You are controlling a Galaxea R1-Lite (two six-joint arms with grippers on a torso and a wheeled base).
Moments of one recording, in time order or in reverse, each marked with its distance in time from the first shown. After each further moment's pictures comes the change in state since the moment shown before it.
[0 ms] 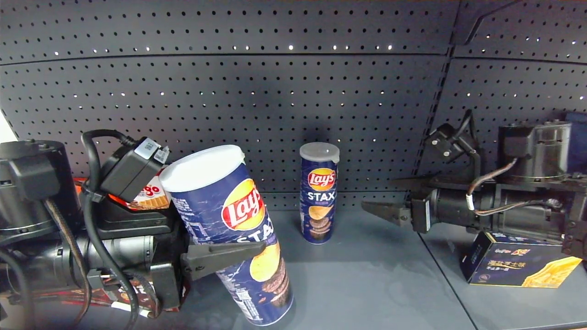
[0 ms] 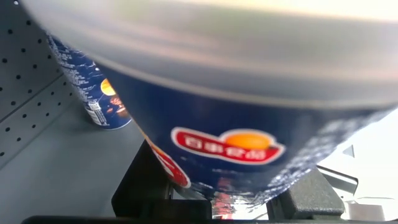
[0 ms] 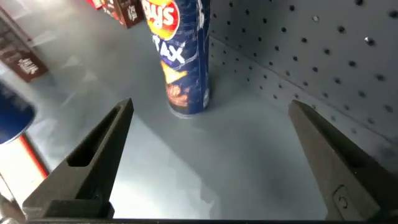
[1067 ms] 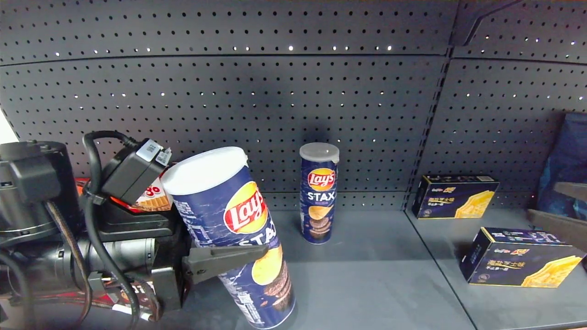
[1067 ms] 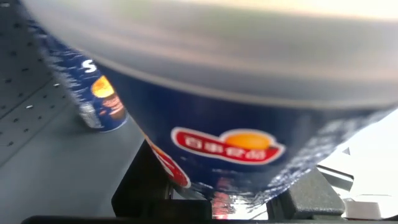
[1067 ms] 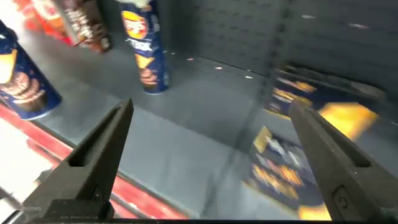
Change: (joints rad) left arm -0.012 0.000 0.001 0.000 0.000 0.003; right arm -0.149 -0.626 0.140 0.384 -0.086 0.046
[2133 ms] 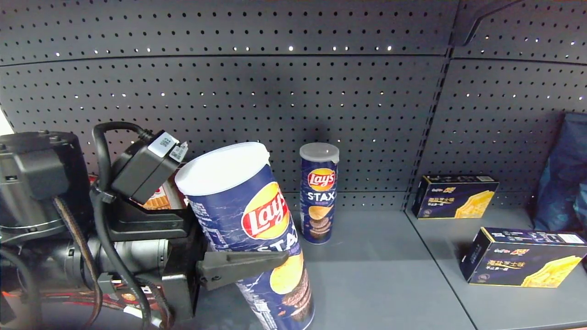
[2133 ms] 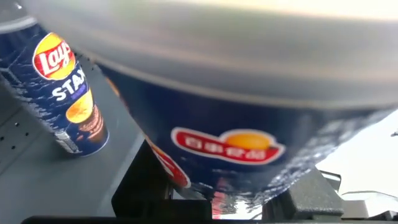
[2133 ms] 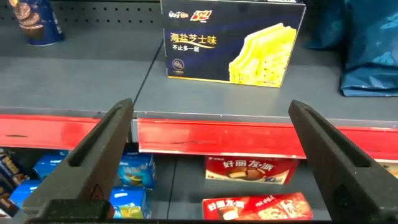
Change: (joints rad) left arm -0.092 0.015 -0.047 0.007 -0.001 0.000; right arm -0.333 -0.953 0.721 0.056 -0.147 0.015
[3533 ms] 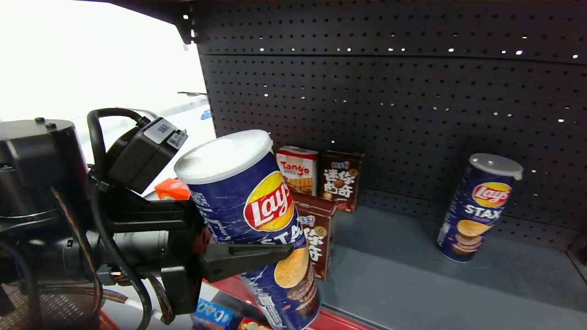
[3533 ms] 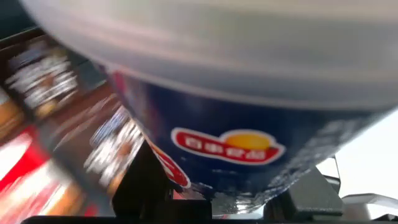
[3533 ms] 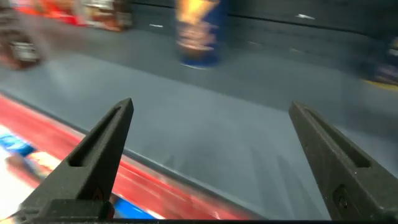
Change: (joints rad) left arm -0.016 0.001 -0.040 0.009 -0.009 0.000; right arm -0.007 -0.012 0.008 -0.002 -0.016 0.013
